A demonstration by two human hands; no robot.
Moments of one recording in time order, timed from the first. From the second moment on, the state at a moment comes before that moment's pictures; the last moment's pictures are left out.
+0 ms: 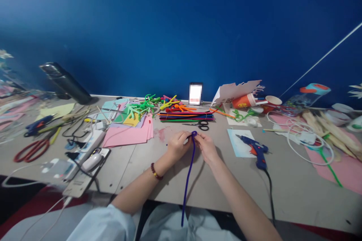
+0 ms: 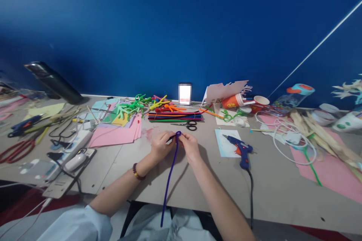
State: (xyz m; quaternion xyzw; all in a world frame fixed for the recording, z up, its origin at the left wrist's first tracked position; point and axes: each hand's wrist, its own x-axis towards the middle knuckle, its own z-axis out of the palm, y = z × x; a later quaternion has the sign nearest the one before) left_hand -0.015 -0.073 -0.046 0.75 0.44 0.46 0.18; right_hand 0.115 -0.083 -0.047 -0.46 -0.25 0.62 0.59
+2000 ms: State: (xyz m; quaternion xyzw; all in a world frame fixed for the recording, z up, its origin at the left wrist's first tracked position) left_hand -0.016 -0.059 -0.032 0.31 0.36 0.45 0.75; right_hand 0.128 -0.077 -0.042 -0.41 -0.35 0.57 0.62
